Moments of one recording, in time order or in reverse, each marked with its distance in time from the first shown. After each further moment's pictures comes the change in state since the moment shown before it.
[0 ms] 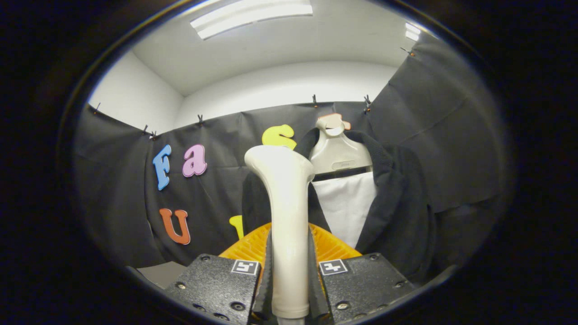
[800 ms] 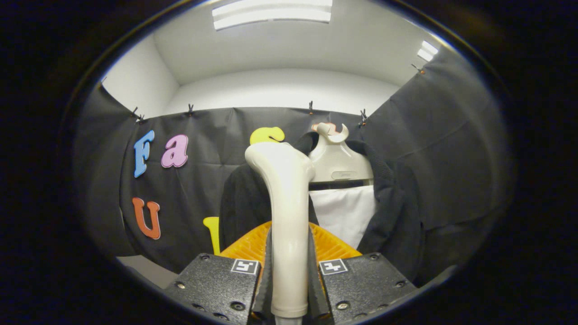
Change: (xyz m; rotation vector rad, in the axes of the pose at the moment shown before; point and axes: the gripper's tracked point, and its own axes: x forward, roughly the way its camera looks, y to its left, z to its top) arm 0.051 0.002 0.010 -0.140 -0.067 -0.145
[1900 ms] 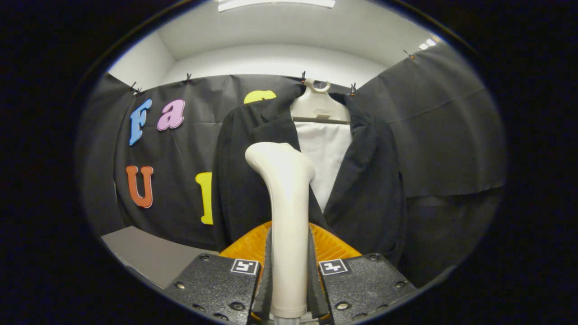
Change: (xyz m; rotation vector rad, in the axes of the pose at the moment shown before) arm -0.070 -0.027 -0.114 -0.003 0.247 -0.056
